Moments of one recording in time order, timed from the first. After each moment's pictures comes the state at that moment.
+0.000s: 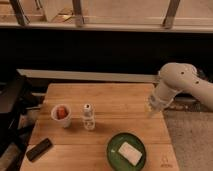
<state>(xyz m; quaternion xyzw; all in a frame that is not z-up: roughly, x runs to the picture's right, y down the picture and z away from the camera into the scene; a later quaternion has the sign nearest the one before) 0.215 0.132 0.694 -0.37 0.14 0.58 0.71</state>
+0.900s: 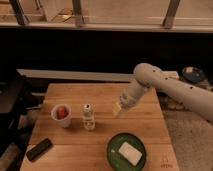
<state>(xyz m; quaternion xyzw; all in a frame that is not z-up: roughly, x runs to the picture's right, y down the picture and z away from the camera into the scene) 0.054 0.130 0.714 -0.50 0.02 0.53 0.68</state>
